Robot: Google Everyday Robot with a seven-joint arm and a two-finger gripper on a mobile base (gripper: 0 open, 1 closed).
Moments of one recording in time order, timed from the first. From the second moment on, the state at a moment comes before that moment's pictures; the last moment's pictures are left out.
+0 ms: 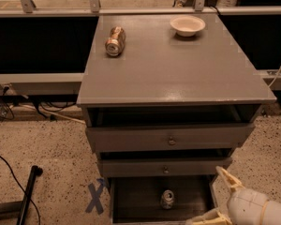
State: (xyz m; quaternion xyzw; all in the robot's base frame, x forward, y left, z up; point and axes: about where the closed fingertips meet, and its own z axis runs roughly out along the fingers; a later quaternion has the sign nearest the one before) arm 0.349 -0.167 0.686 -0.38 0.79 0.20 0.44
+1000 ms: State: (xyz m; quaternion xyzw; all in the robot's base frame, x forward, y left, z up) arm 0.346 -0.184 0.646 -0.36 0.77 0.20 0.48
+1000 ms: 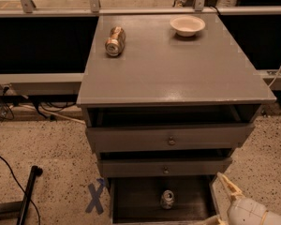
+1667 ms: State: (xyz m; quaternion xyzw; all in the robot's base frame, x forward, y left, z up) arm 0.392 -0.186 0.576 -0.37 0.71 0.16 0.57
